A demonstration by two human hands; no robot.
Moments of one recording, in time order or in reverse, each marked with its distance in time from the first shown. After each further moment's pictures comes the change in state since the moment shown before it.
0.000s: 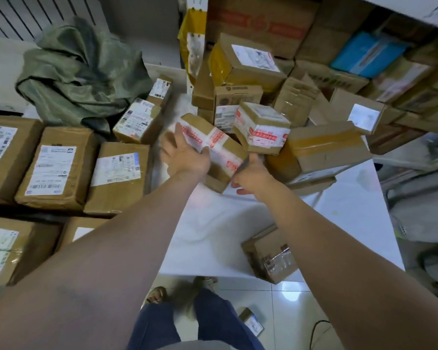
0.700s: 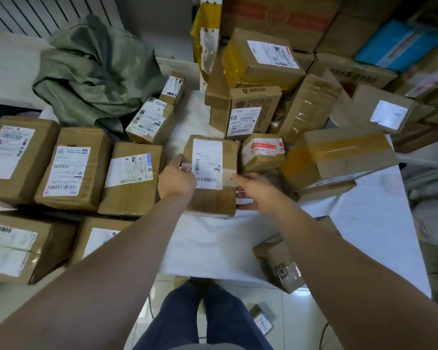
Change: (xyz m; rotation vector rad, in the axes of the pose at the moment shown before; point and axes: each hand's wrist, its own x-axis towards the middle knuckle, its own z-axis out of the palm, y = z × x) left_hand 0.006 -0.052 -0.010 0.000 0.050 -0.069; right_hand 0.008 0.013 0.024 0.184 -0.096 0.236
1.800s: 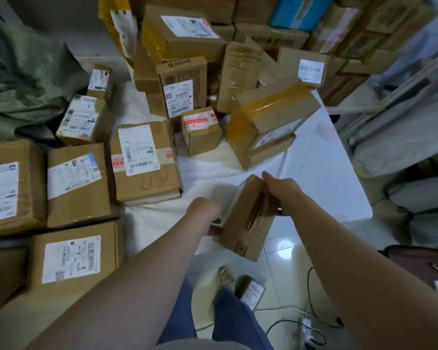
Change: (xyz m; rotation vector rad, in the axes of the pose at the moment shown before) left_hand -0.129 0.013 0.074 -0.093 -0.759 -0.443; right_hand -0.060 0.111 -0.110 0.006 0.495 0.233
